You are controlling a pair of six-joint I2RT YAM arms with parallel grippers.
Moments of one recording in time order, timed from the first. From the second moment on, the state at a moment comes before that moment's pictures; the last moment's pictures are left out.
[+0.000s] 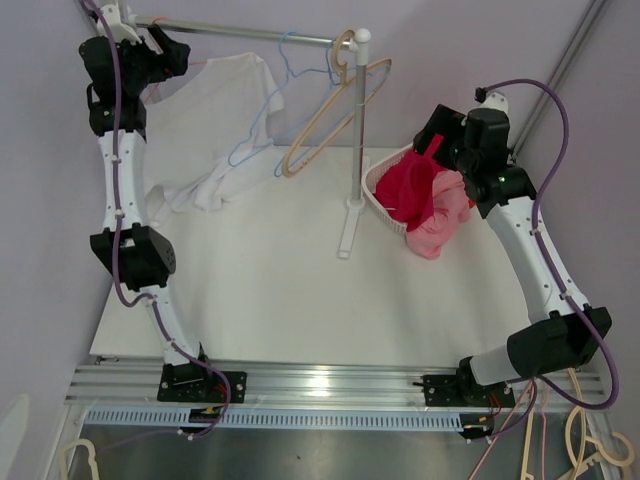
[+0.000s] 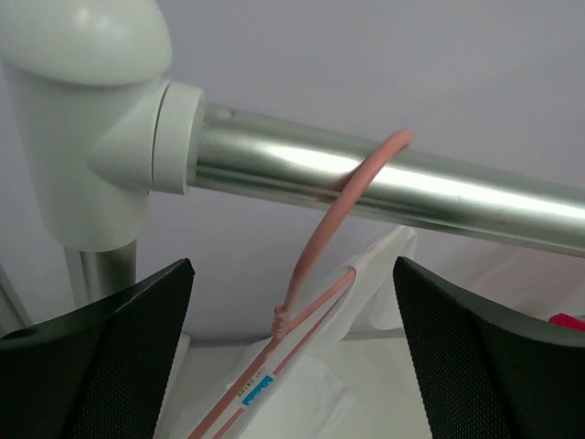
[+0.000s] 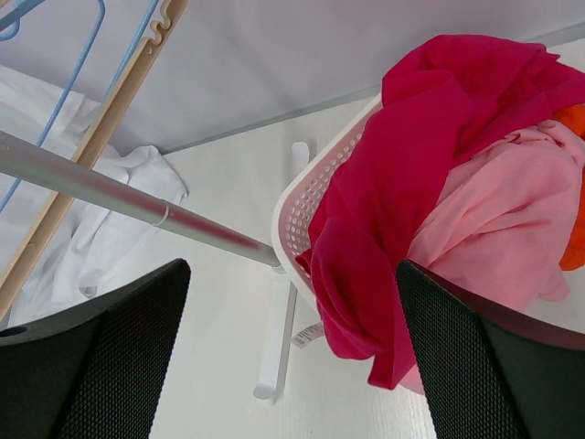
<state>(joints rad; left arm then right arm) 0.21 2.06 2.38 -0.23 0.39 -0.28 0.23 1.44 1.57 -0.47 0.12 0.47</state>
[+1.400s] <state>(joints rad) 0.02 1.73 2.08 -0.27 0.10 -0.25 0.25 1.33 1.49 -0.47 0.10 0.45</state>
